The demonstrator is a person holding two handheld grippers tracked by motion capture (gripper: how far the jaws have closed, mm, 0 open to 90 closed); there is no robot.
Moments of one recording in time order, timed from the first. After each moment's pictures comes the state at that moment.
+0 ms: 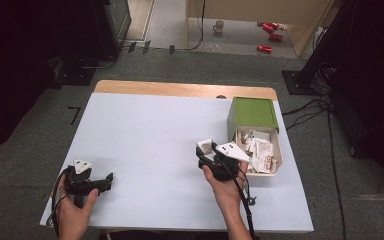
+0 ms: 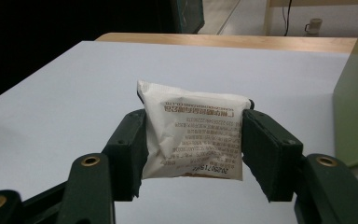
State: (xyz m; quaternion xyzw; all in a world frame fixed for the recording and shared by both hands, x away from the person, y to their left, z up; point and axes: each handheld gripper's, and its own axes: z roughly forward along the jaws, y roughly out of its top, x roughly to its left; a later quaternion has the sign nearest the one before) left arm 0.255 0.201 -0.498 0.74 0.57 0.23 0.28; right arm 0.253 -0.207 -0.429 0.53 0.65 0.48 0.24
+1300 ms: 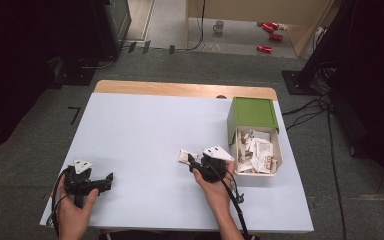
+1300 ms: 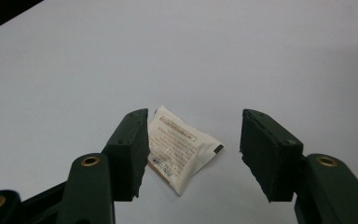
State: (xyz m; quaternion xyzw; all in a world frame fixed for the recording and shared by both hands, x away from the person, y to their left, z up) left arm 0.255 0.201 -0.498 0.74 0.57 0.23 0.28; right arm 0.270 -0.184 -0.476 0.54 0.69 0.44 0.21
